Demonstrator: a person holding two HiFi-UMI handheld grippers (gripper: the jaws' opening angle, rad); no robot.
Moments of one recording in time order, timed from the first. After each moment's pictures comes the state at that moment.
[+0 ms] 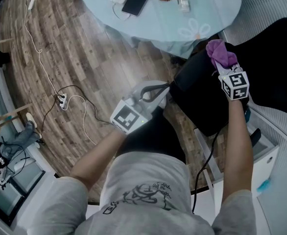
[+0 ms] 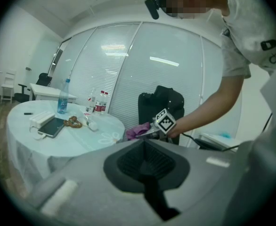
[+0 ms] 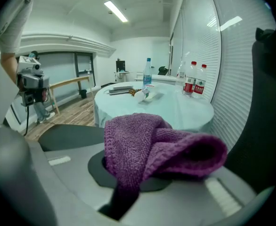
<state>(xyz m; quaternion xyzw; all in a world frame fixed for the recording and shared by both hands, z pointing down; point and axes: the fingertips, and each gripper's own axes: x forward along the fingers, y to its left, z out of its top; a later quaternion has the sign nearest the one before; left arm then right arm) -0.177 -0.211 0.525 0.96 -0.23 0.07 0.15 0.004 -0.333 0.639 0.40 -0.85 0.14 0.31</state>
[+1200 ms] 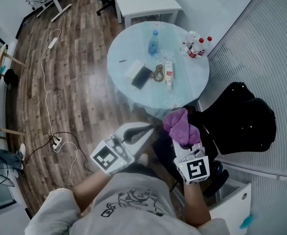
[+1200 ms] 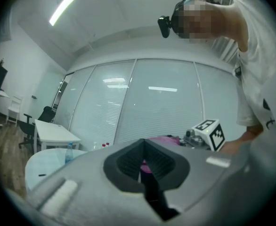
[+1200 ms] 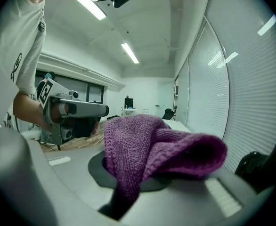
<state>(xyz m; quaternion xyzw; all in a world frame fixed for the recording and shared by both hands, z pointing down) -0.222 -0.193 0.207 0.95 -0.29 -0.06 0.07 -0.160 -0.207 0.252 0.40 -0.91 0.00 0.13</state>
